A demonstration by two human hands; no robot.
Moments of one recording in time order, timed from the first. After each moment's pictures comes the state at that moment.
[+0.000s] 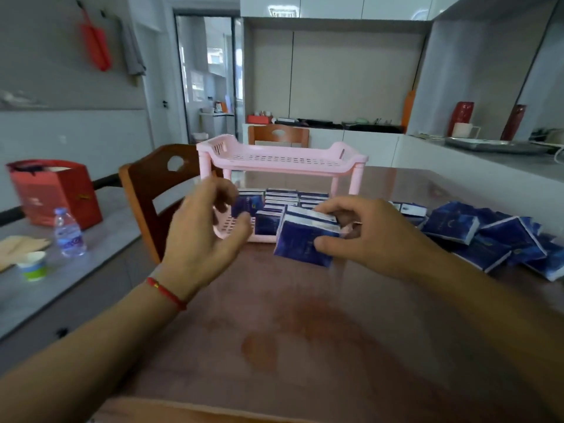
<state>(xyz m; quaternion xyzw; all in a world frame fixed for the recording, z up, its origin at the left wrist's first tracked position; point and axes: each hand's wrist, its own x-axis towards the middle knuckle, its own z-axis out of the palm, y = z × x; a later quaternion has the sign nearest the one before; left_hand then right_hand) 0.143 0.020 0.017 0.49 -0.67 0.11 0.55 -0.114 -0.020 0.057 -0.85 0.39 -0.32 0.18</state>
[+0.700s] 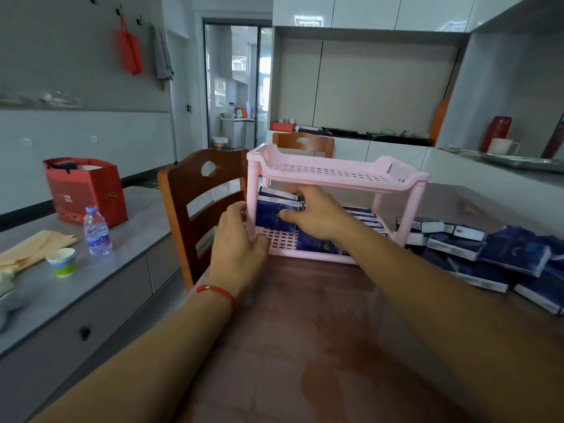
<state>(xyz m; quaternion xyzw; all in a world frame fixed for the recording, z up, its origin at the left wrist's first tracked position) 0.180 -0.029 -0.015 0.63 -0.54 -0.07 0.55 0.048 -0.118 0.050 -0.83 0.45 -0.29 0.19</state>
